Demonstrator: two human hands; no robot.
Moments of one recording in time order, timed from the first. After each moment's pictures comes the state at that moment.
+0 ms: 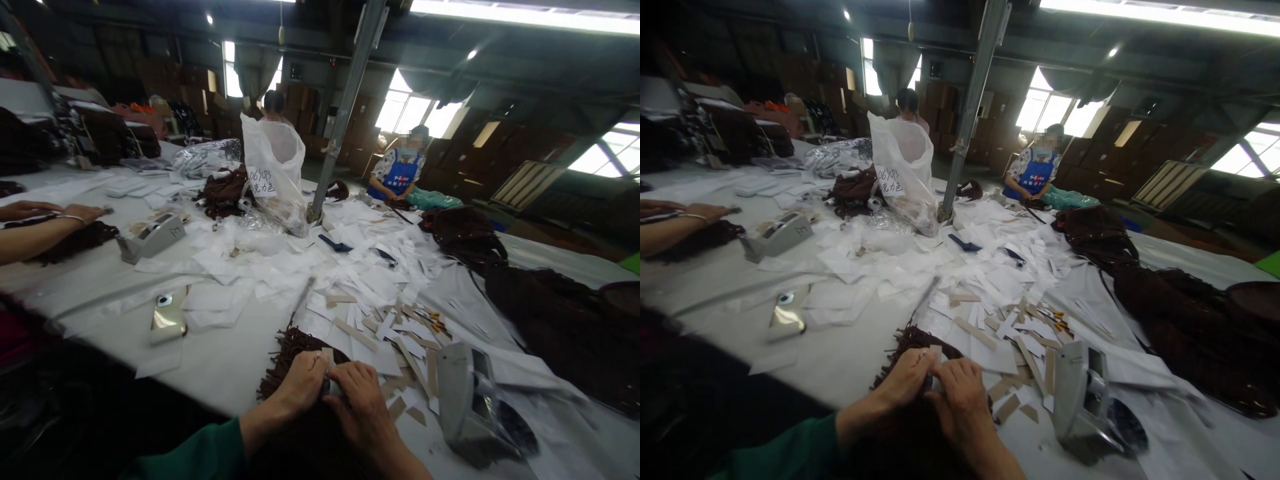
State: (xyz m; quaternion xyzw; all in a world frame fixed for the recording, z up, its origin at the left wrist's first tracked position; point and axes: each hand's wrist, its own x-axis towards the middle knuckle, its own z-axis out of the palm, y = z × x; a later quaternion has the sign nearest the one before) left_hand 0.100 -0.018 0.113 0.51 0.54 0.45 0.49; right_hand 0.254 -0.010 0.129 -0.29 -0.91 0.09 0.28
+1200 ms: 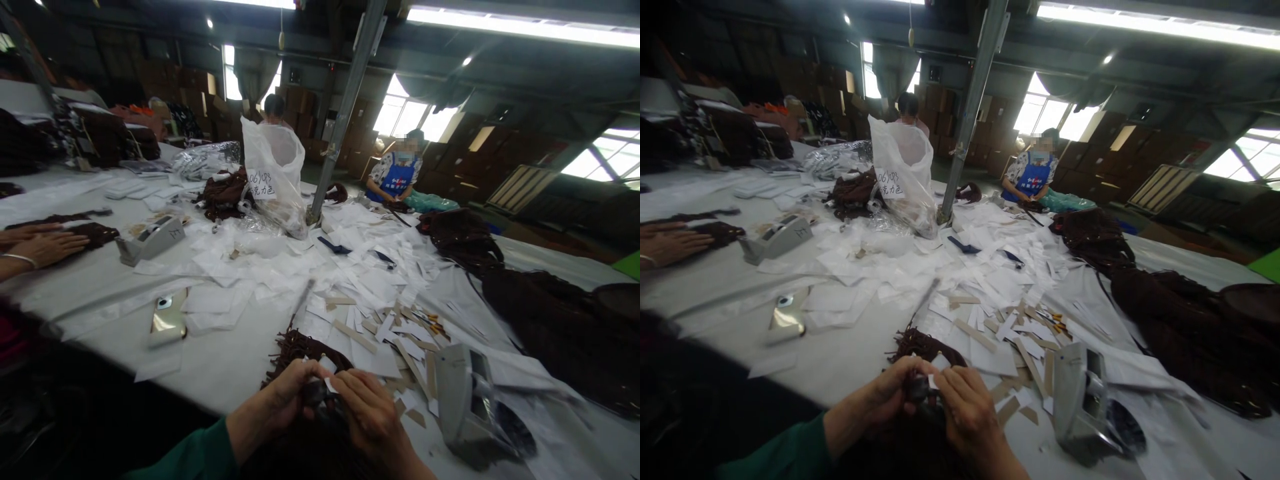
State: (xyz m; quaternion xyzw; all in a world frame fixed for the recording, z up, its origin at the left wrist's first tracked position) left_hand 0.086 -0.035 0.119 0.19 0.40 0.41 0.79; right_hand 0.263 -0.013 0.143 -0.21 -0.92 0.06 0.31
